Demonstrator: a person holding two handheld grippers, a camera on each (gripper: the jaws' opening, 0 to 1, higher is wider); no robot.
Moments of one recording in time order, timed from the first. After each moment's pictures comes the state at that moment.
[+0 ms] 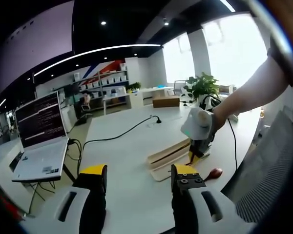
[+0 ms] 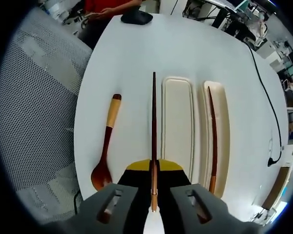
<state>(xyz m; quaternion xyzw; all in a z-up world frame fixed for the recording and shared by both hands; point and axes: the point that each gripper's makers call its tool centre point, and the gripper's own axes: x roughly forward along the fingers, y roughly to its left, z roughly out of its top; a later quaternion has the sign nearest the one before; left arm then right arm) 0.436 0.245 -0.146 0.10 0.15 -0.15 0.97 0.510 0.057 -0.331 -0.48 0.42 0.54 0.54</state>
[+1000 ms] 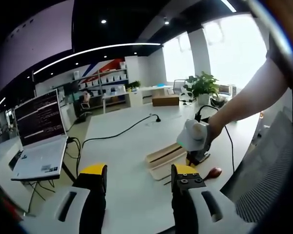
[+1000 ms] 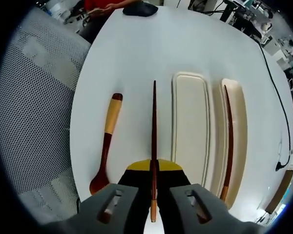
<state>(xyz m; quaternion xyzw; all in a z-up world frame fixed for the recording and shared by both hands) 0.437 0.245 -0.150 0.10 0.16 -0.15 0.97 0.502 0.068 -0.363 -0.48 0.44 0.55 0.52</state>
